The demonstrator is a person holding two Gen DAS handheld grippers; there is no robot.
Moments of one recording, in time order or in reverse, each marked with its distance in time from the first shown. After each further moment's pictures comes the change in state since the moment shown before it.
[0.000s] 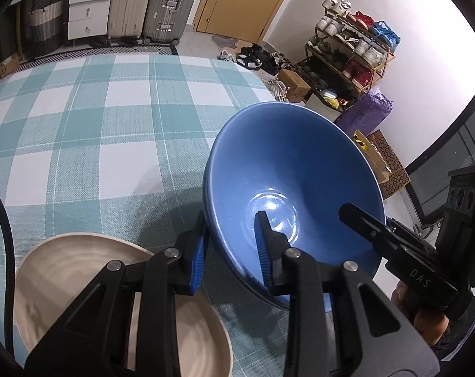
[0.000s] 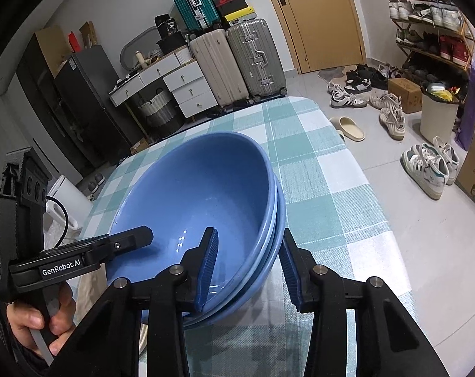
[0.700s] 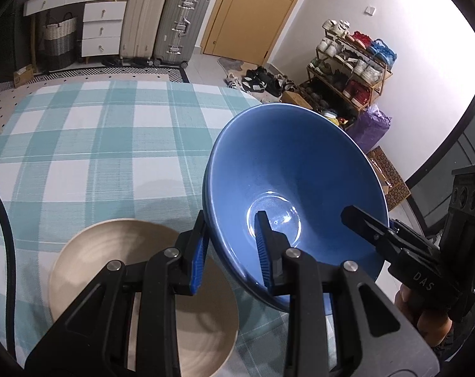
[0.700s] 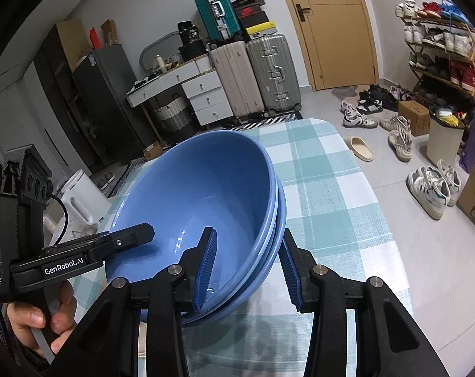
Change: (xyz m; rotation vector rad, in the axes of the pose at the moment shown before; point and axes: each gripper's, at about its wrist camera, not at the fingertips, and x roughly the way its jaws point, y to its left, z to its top) left arm -0.094 0.003 -0.024 -0.011 -0.112 0.027; right arm -0.048 0.047 -0.004 -0.086 -0.055 0.030
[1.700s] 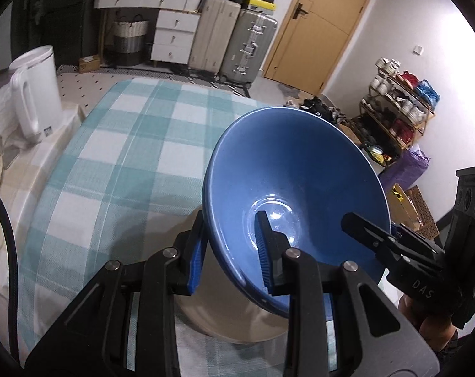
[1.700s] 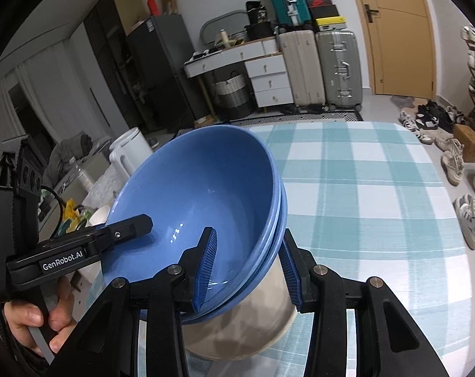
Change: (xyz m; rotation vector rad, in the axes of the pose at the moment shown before) left arm -0.127 0.099 -0.064 -0.173 -0.111 0.212; right arm 0.026 0.133 -0.024 -0.185 0.078 0.184
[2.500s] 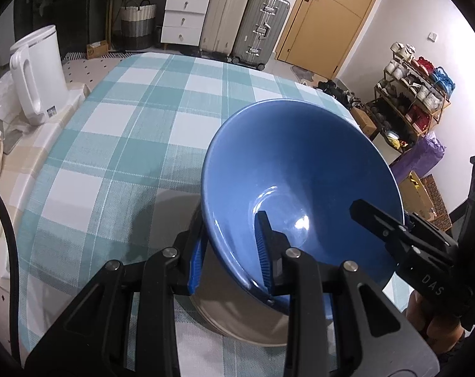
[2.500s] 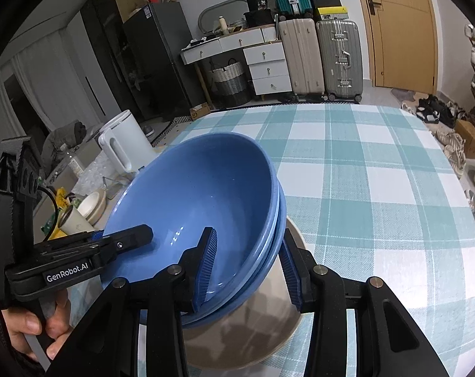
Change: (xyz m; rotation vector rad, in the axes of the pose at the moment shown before) left arm 0.069 0.011 -0.015 0.012 0.075 0.067; right arm 0.042 -0.007 -0.017 -0.010 0.044 -0.027
